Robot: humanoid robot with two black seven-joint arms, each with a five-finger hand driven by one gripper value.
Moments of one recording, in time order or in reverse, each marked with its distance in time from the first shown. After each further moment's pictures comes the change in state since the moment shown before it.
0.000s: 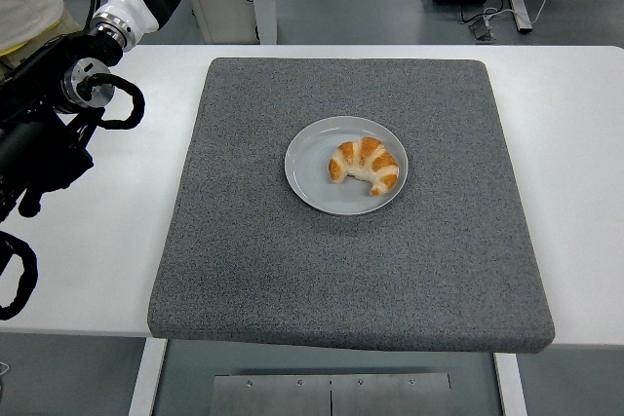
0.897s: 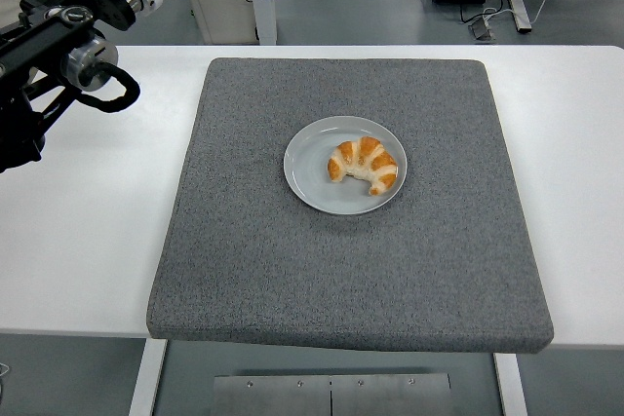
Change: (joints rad) left arm -0.071 0.247 0.178 -0.561 0.324 0.238 -0.005; right arm -0.001 0.000 0.000 0.000 0.000 0.000 0.000
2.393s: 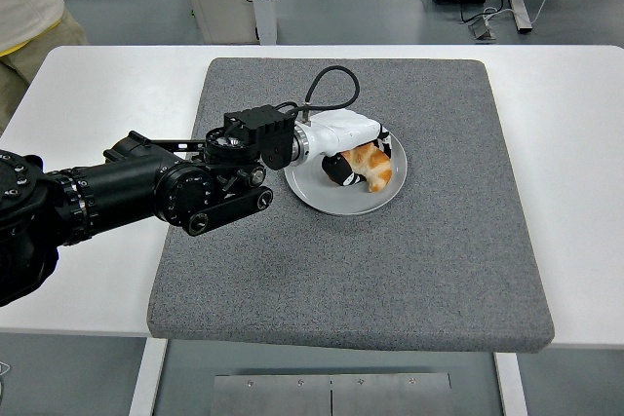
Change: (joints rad) left arm -0.033 -0.406 0.594 0.082 0.882 0.169 0.117; right arm 0.000 0.000 0.000 0.000 0.000 0.000 0.000
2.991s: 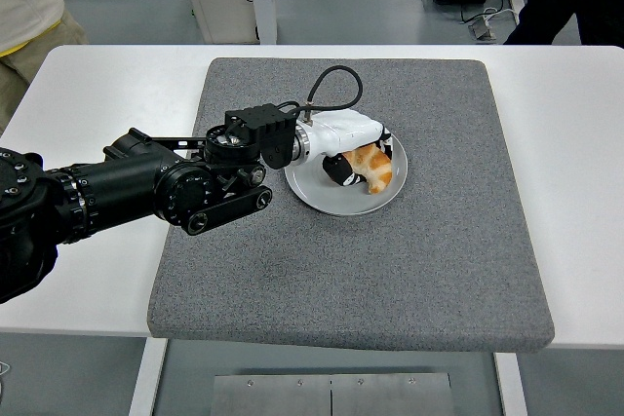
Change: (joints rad) left arm -0.007 0.000 0.019 0.009 0.053 0.001 -0.012; right arm 0.000 0.000 0.000 0.000 0.000 0.000 0.000
